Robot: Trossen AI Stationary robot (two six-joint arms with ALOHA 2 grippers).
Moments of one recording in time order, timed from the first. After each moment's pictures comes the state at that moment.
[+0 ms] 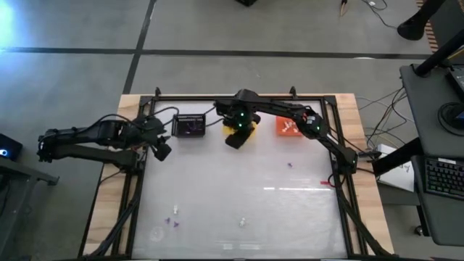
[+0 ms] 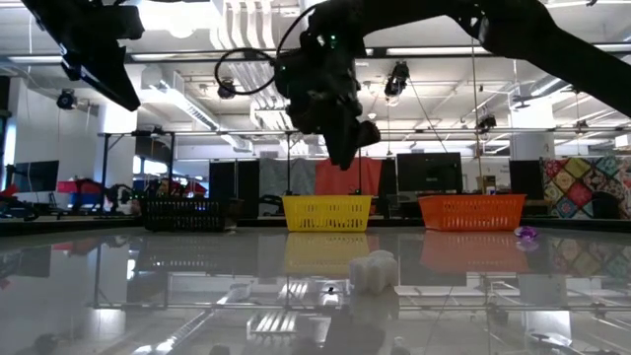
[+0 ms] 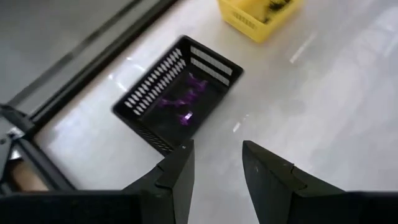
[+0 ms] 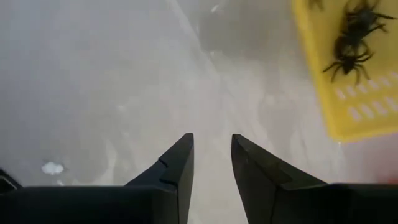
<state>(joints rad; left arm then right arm) 0.05 0.72 0.82 -1.06 -0.47 -0.47 -0.31 2.38 2.36 -1.57 -0.31 0.24</state>
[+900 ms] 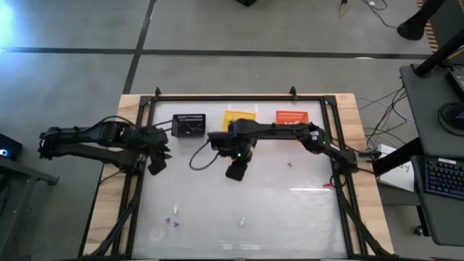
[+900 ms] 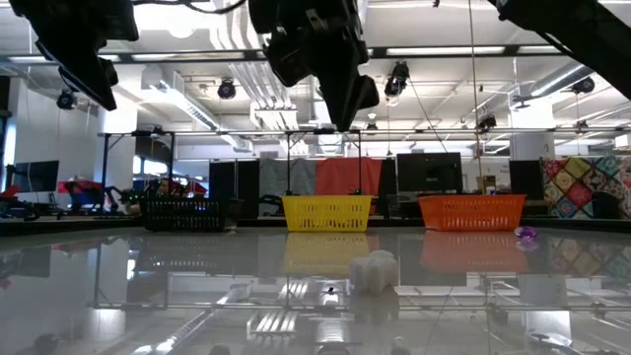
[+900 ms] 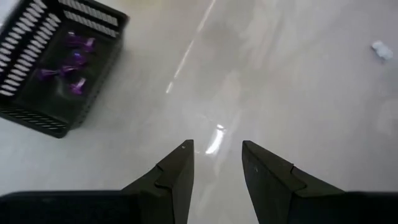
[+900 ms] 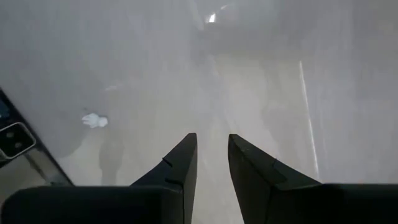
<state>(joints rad) 0.00 0.73 0.82 -1.07 -0.08 -0.40 -0.04 2.32 2.35 -1.57 -0.30 0.32</state>
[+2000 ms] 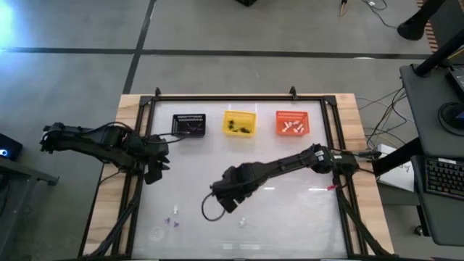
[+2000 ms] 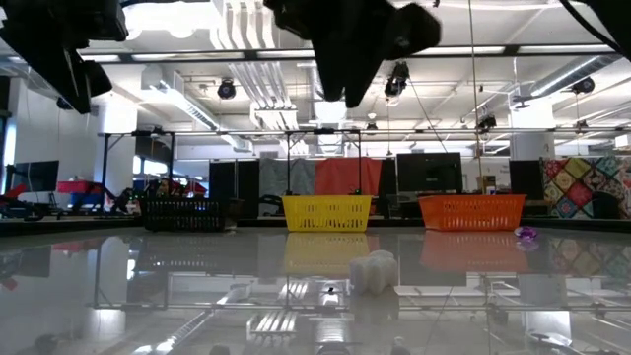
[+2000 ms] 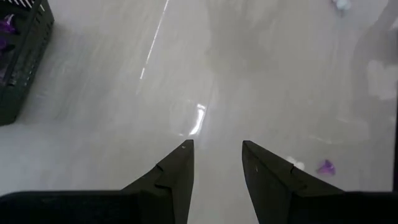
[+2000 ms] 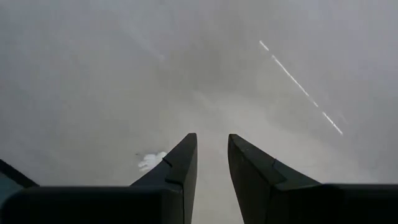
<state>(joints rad) -0.13 0.74 0.78 -1.06 0.01 -0.43 0.28 2.32 2.34 -1.47 -0.01 1.10</state>
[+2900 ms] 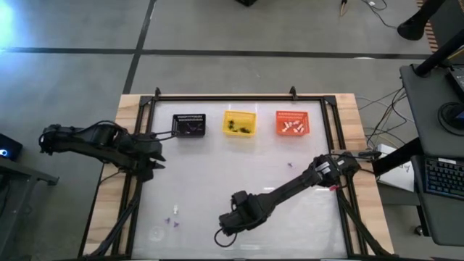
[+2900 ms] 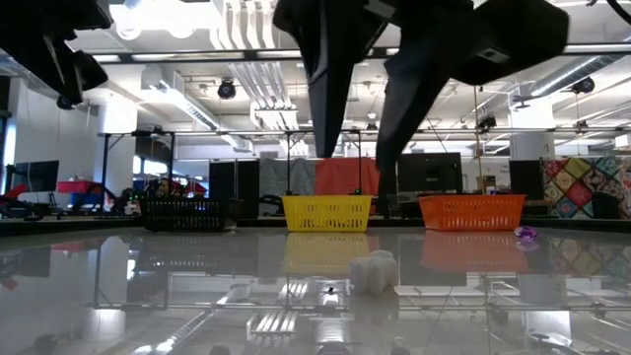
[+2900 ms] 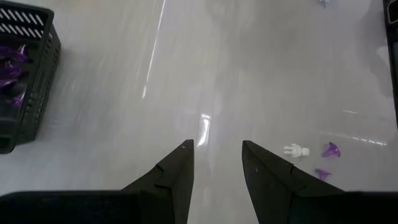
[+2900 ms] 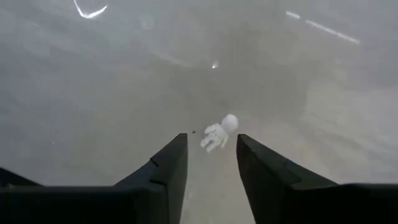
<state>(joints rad) -0.13 0.63 0.78 -1.11 0.01 -0.30 0.46 2.32 2.10 -1.14 0.05 1.67</state>
